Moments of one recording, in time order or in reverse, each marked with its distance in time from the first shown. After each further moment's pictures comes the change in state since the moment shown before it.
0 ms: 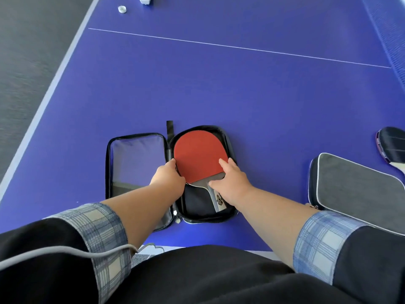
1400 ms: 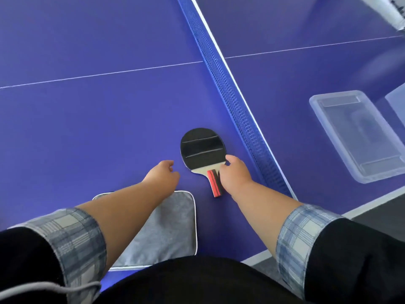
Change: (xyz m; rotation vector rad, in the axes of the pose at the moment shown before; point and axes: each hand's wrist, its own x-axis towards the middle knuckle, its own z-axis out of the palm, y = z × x) left_hand -0.030 0.490 0.378 0.073 -0.273 0.158; right_hand 0.012 0.455 -0.417 0.443 0.426 0.359
